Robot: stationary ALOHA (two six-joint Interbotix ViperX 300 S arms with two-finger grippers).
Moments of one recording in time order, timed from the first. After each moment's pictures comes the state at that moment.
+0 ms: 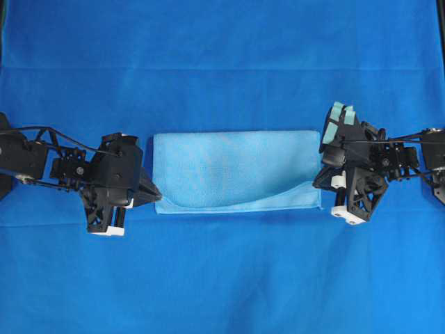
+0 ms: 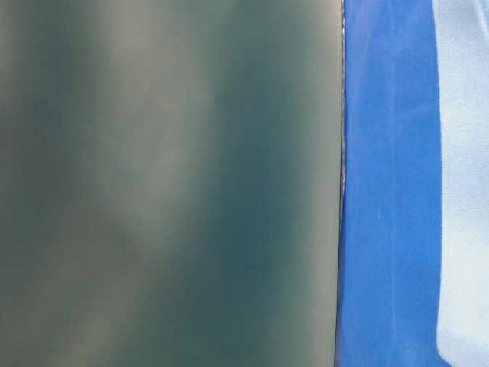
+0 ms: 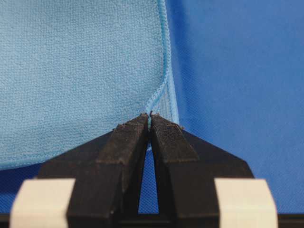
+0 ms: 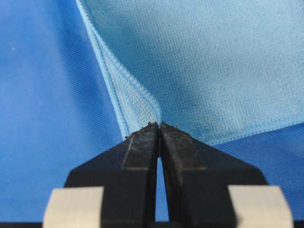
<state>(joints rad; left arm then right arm) -0.15 -0.12 0.96 -0.03 -0.09 -0.05 0.09 -0.26 0.99 -0.06 0.20 0.49</state>
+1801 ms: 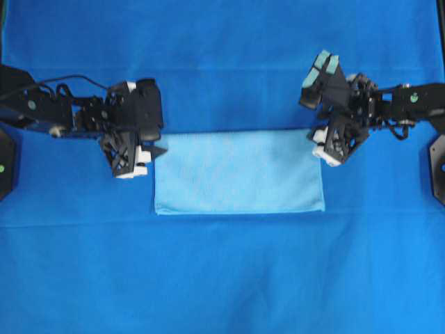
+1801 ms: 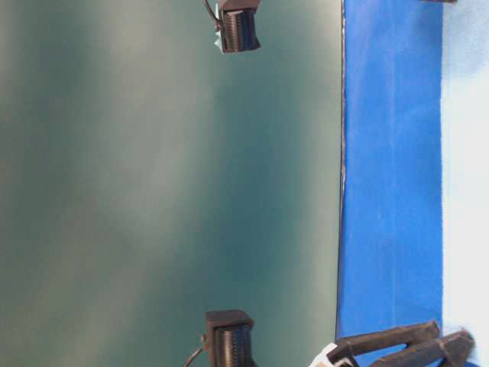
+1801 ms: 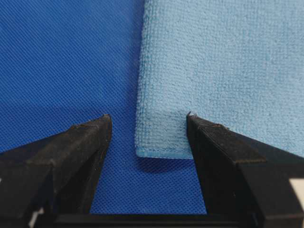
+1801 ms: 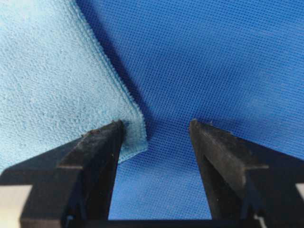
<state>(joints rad) 0.16 0.02 0.91 -0.03 -0.06 0.10 -0.25 -0.08 0.95 -0.26 0.19 0.48</state>
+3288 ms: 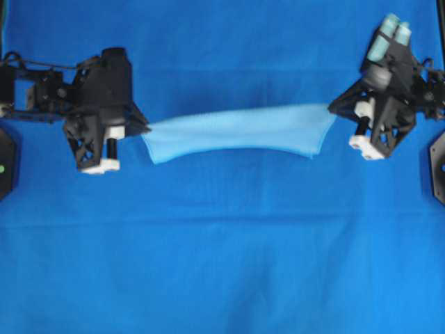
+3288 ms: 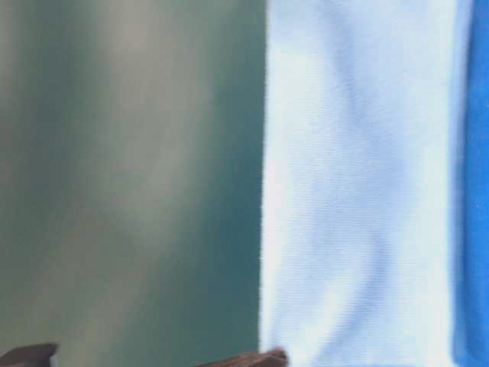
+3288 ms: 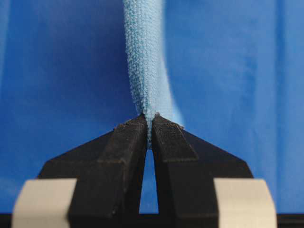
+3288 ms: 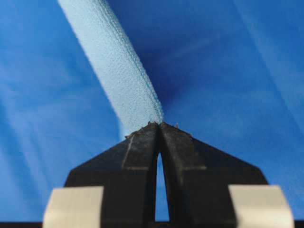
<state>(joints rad) 0.12 -0.40 0.77 -0.03 0.42 0.07 -0.15 -0.58 0.89 -0.26 0.49 0.49</state>
